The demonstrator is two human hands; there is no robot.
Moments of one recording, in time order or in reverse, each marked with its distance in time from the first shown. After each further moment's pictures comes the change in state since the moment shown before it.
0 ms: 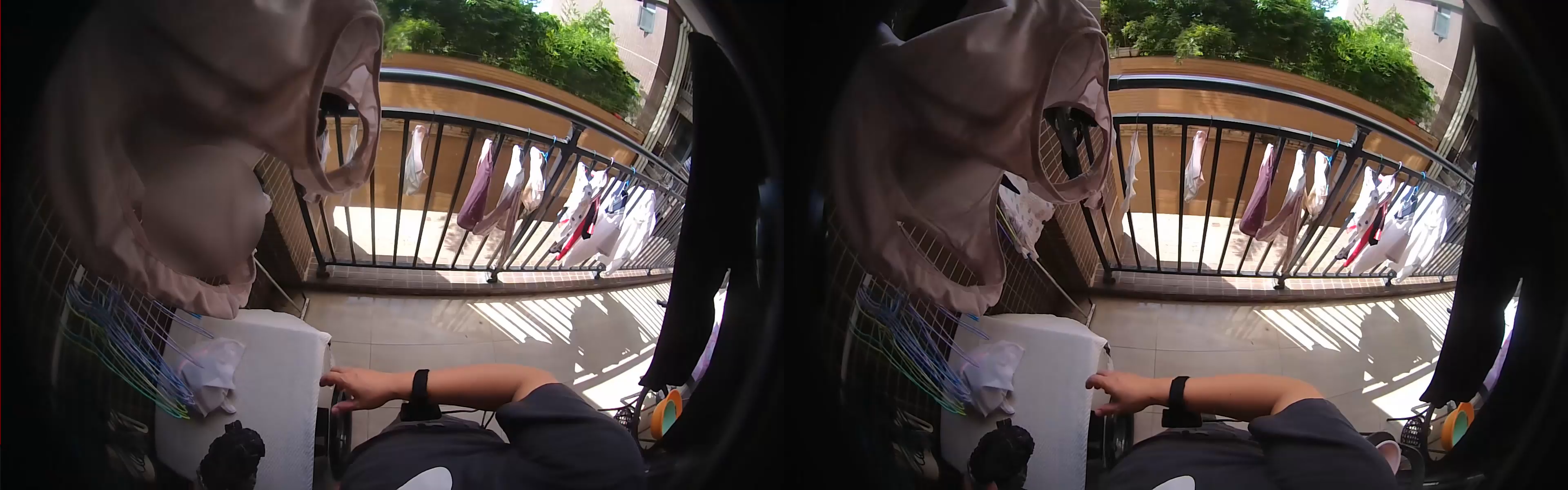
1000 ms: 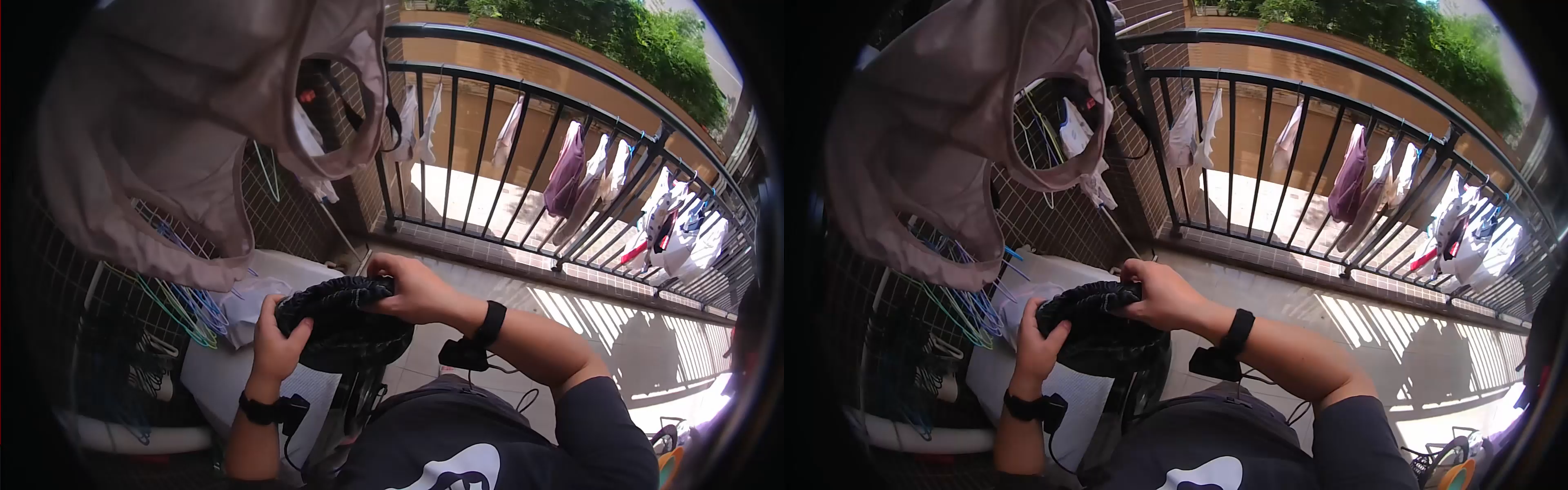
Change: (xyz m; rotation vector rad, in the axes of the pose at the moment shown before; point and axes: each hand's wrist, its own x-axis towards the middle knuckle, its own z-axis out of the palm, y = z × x) left_hand 0.099 0.144 0.206 -0.053 -0.332 0.317; right_hand -0.003 -0.078 -0.137 0.015 0.325 0.074
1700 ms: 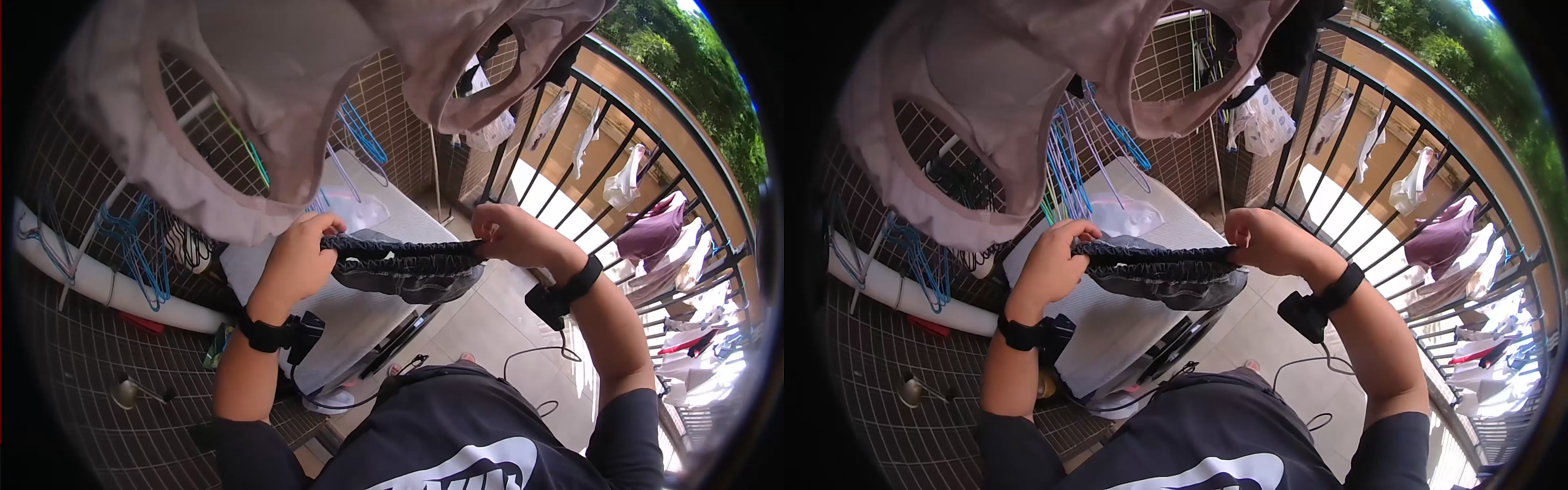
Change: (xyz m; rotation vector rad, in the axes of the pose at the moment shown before) left_hand -0.040 -0.002 -0.124 0.554 0.114 0.006; right_hand 0.066 -0.041 0.024 -0.263 -0.396 -0.120
